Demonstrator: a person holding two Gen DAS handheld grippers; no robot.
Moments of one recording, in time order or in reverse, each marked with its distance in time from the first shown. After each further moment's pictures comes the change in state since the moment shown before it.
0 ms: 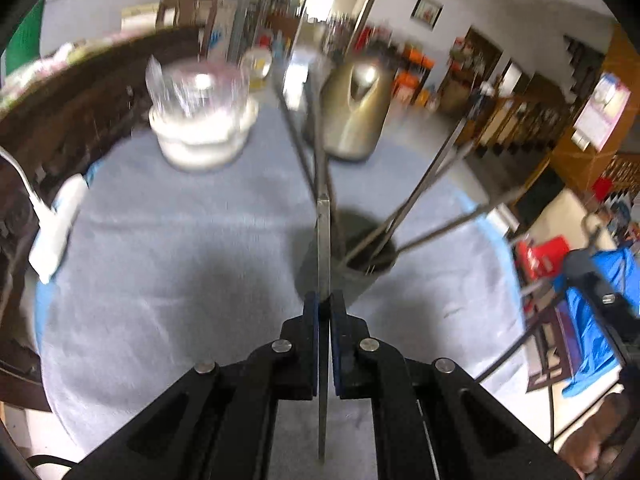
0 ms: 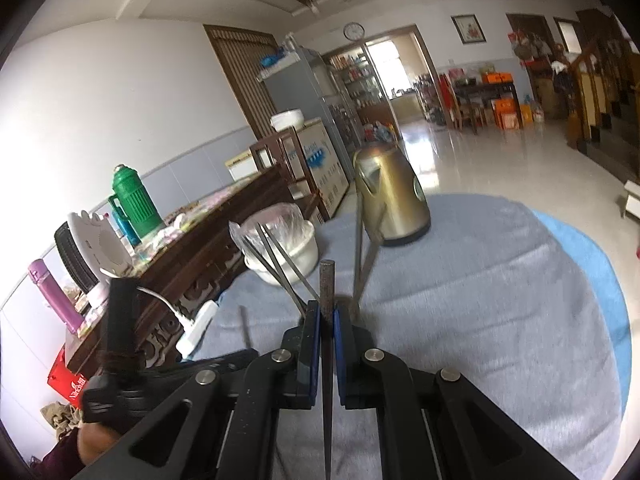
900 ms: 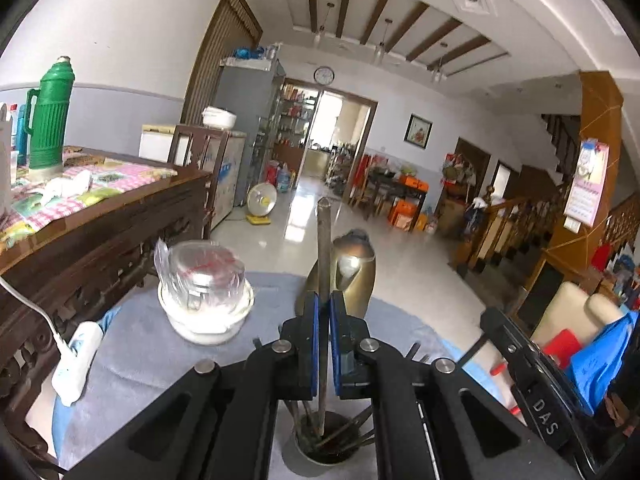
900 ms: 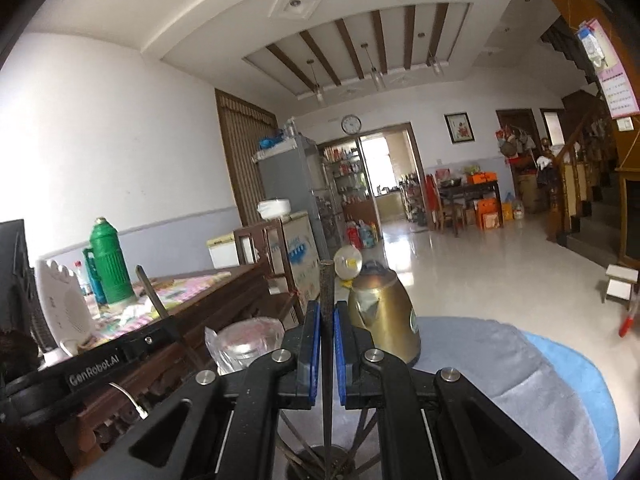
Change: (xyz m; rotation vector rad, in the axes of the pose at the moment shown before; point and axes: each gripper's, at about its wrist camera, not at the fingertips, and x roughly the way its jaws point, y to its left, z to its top) left arm -0.041 -0.021 0.086 0.010 -0.467 0.030; right arm 0.045 0.042 0.074 -0.114 -0.334 -0.113
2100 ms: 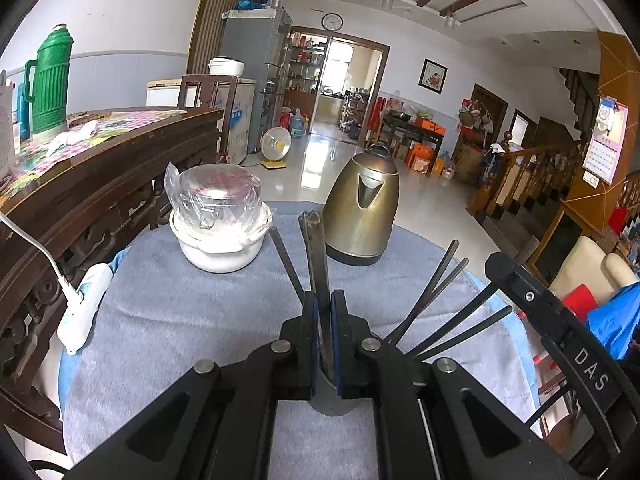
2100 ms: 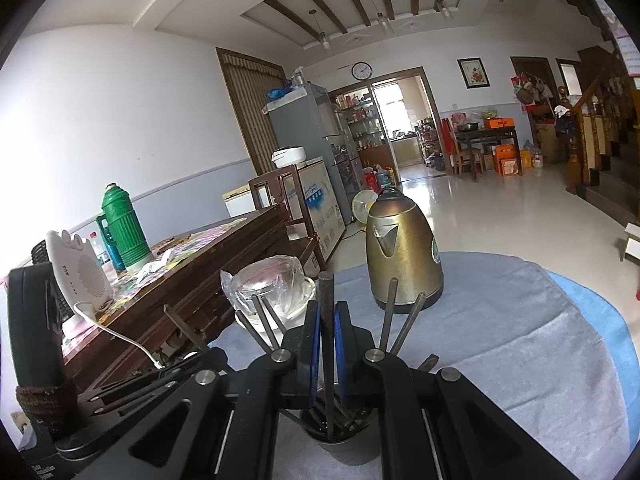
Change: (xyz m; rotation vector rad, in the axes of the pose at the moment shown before) left arm 0.005 0.006 -0.050 0.032 0.206 0.066; right arm 0.011 -0.010 -0.038 0.051 0.191 0.084
